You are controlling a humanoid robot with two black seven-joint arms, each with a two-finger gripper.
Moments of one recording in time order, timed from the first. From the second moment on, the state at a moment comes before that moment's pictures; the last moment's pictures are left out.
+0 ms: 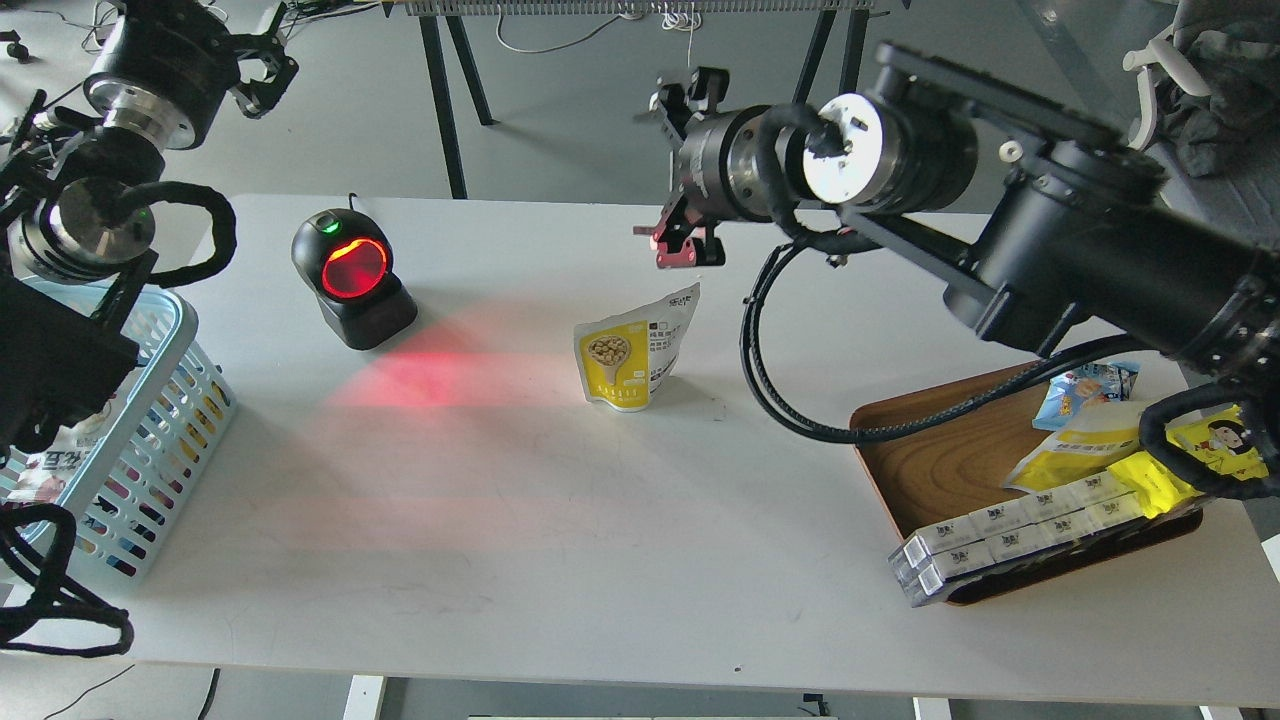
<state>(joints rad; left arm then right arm) -0.88 0.45 -1.00 -0.73 0.04 -0.25 -0.13 1.33 -0.24 0.42 1.15 0.25 -0.49 -0.48</state>
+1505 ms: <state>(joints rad) -0.97 1.01 -0.40 -1.74 1.74 -0.06 -0.16 0.74 -0.60 0.94 0.73 0.25 0.49 -0.19</state>
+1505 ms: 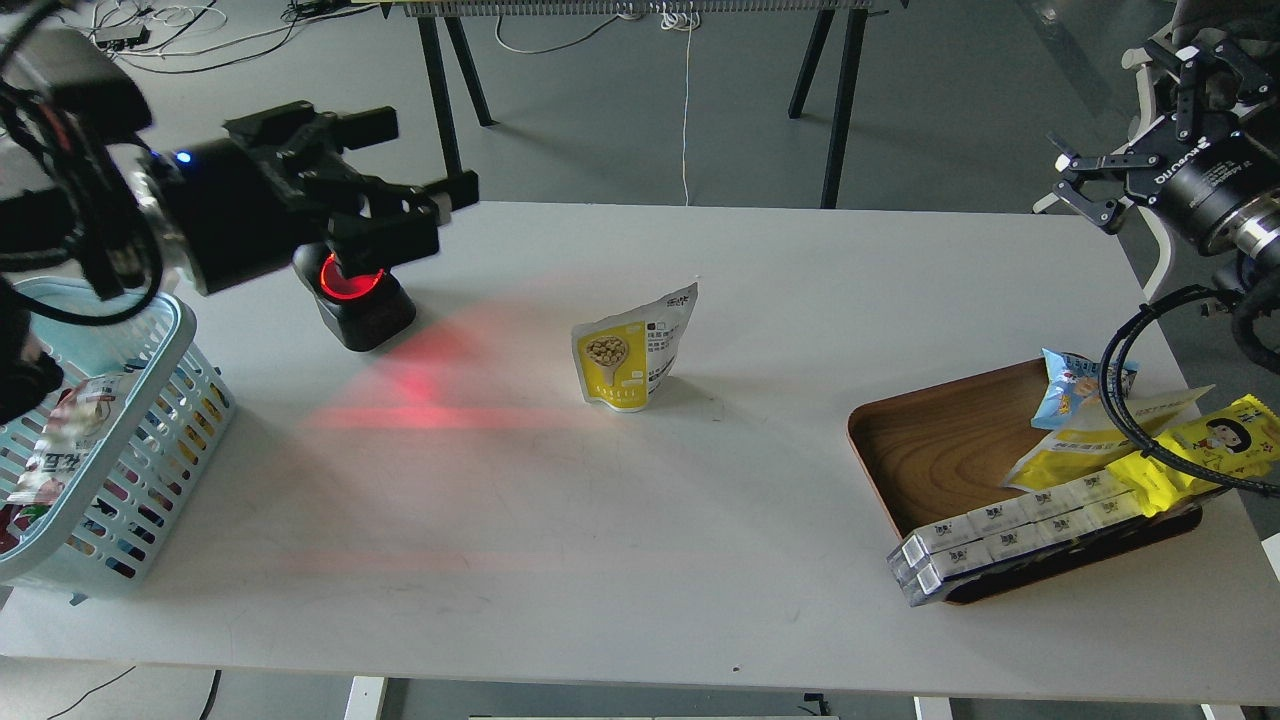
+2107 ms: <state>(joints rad) -0.94 0.52 -0.40 -1.52 2.18 -0.27 -0.12 0.74 -0.61 0.94 0.74 0.25 0.49 -0.19</state>
